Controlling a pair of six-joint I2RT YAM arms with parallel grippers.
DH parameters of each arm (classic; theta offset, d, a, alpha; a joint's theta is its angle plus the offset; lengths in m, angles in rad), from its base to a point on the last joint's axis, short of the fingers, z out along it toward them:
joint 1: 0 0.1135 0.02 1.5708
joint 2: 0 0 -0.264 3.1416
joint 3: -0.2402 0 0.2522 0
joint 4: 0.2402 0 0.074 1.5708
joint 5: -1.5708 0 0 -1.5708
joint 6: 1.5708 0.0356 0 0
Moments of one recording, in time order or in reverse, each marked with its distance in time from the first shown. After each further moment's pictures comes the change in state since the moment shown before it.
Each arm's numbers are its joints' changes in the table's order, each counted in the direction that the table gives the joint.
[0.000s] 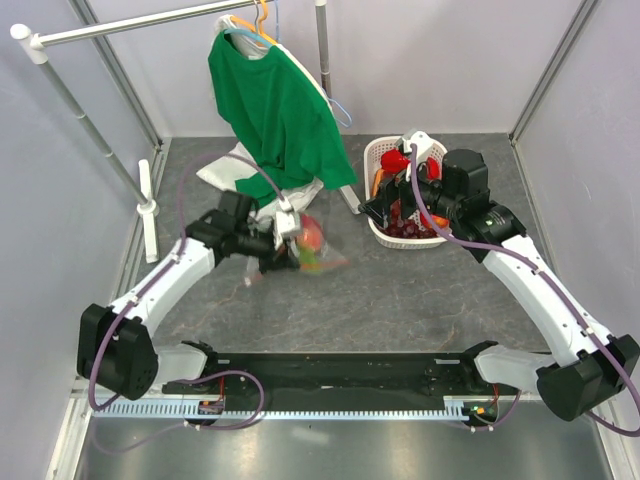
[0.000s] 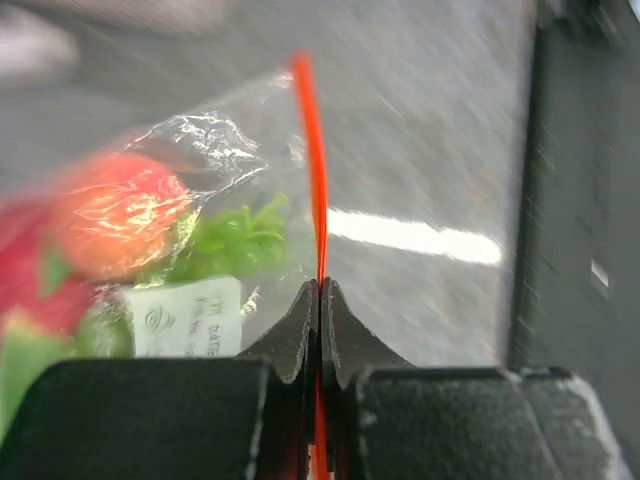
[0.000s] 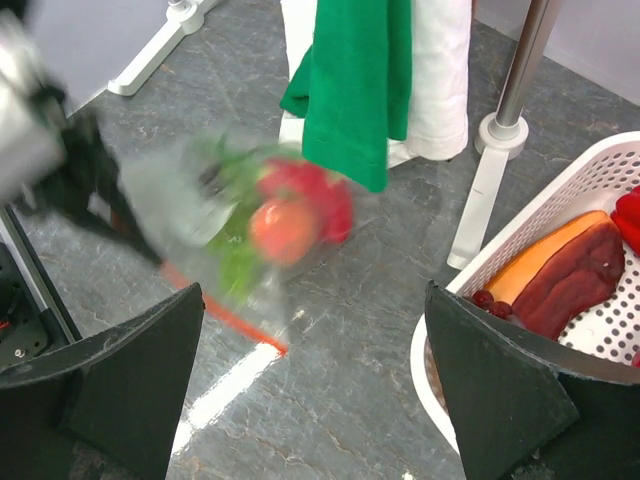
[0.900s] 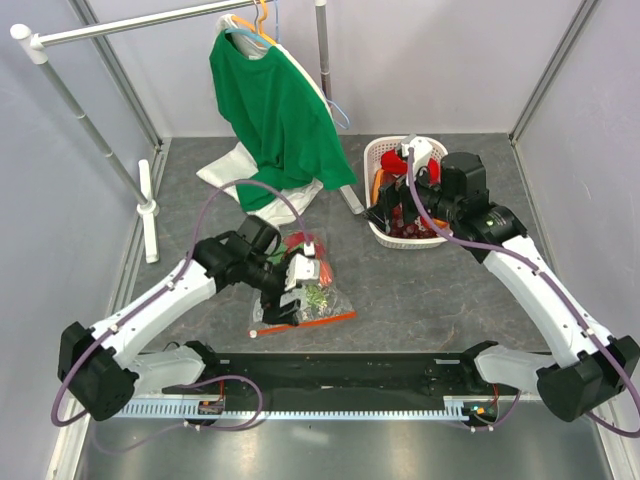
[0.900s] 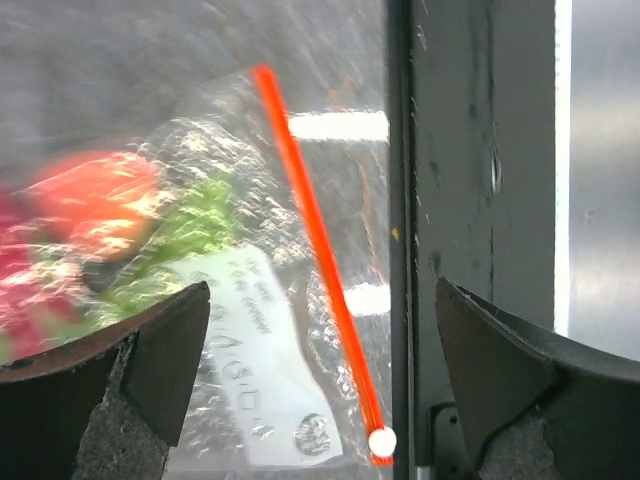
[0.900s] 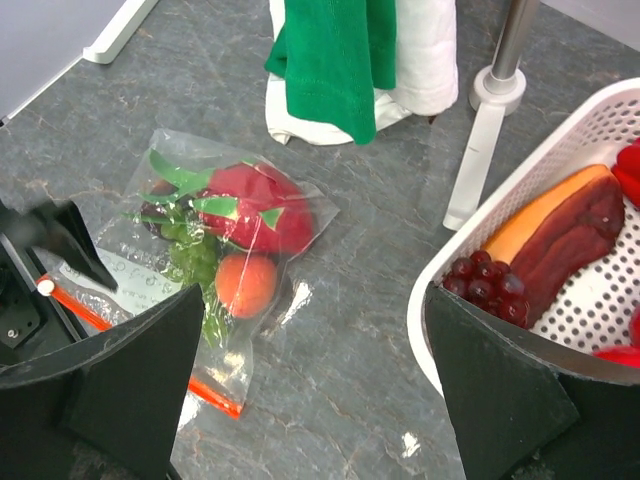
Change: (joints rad) left arm -0.303 0.142 0.097 0.268 0.170 0.107; right arm -0.004 0.000 0.004 0.076 -0.022 -0.014
